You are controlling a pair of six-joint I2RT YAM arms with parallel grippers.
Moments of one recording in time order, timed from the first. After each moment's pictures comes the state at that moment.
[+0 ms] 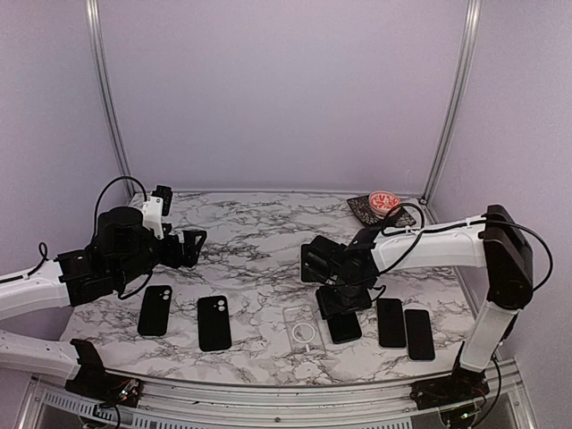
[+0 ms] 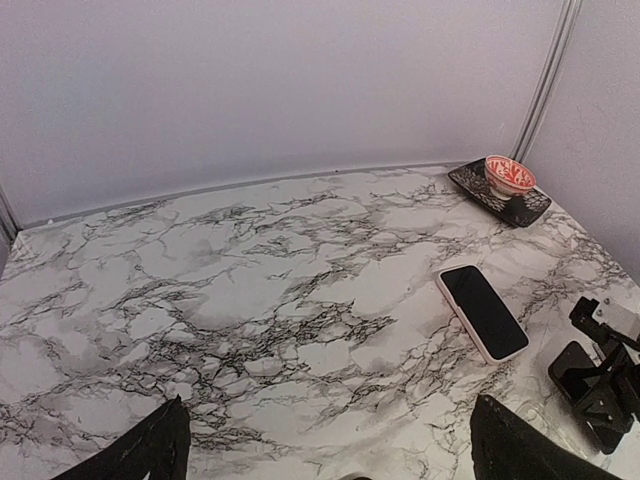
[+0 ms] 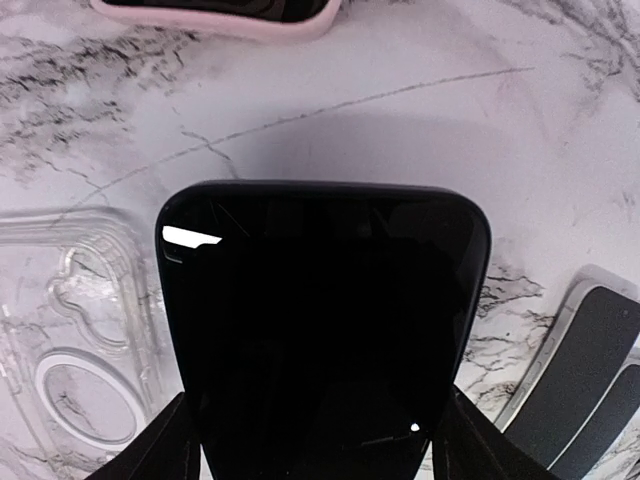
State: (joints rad) left arm -0.80 0.98 0.66 -0.03 -0.37 -0.26; right arm 0.95 1.79 1.19 -0.86 0.18 0.74
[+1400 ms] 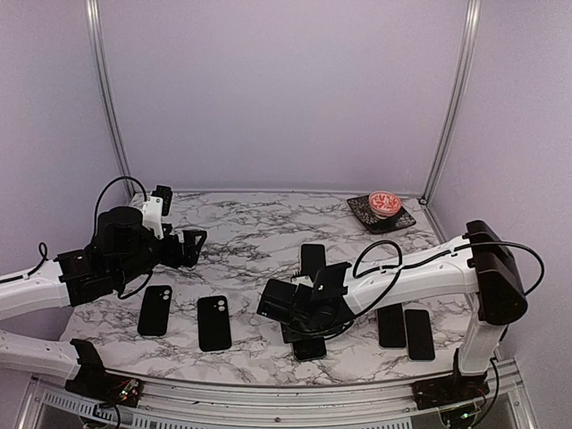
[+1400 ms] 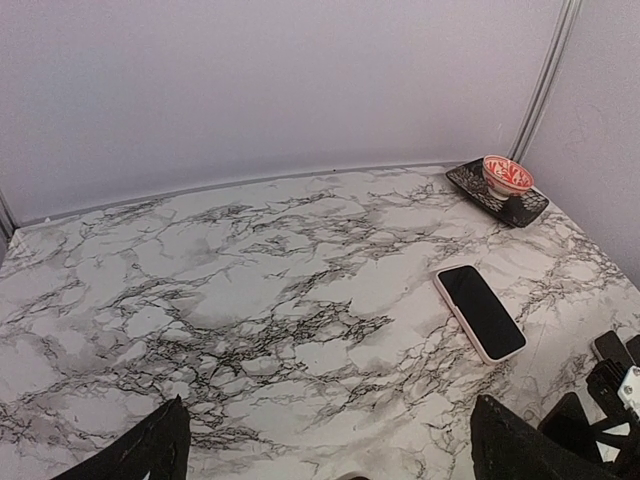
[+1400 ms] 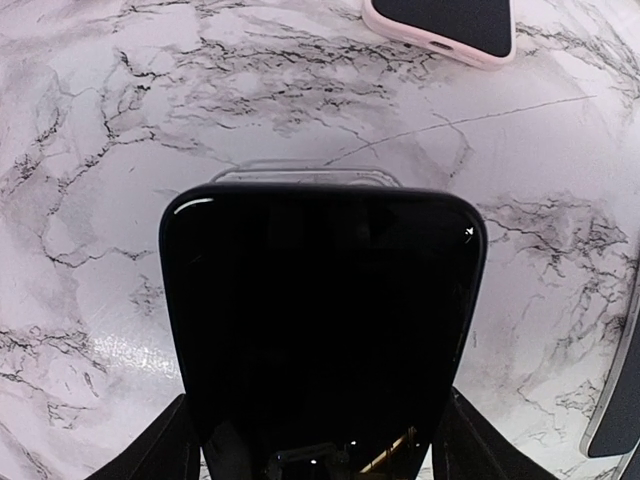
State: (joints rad) left arm -0.79 0.98 0.66 -0.03 -0.36 -0.27; right arm 1.28 1.87 1.30 -0.81 0.43 1.06
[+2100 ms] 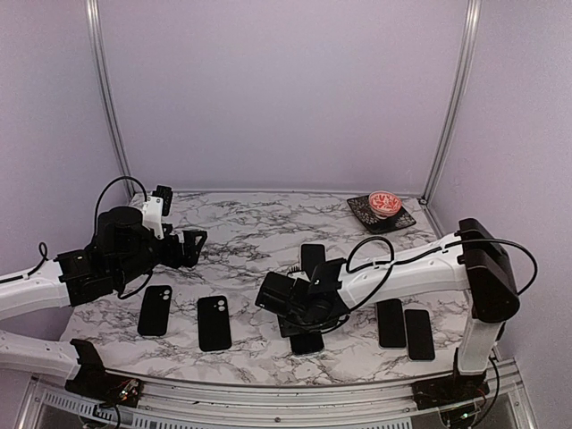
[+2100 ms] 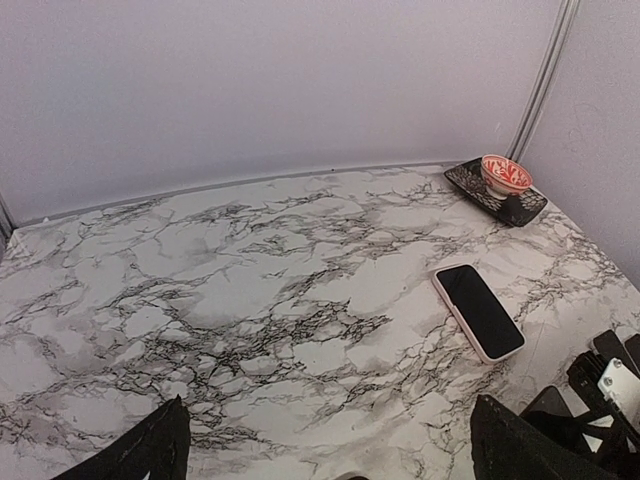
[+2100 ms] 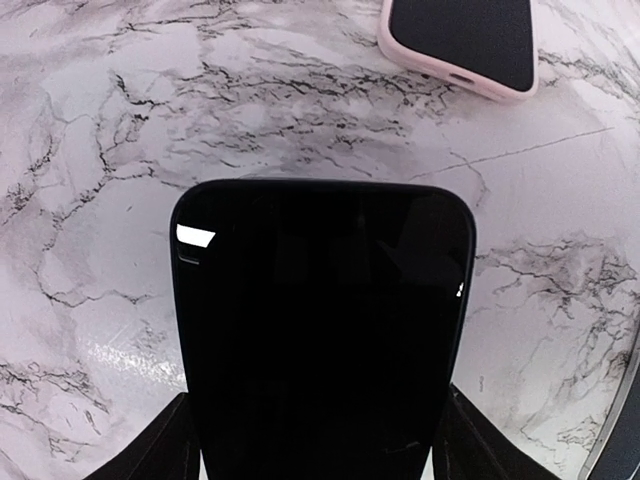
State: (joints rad) left arm -0.79 0.98 0.66 -0.03 -0.35 -0.27; right arm 1.23 1.90 1.30 -0.75 0.42 1.00
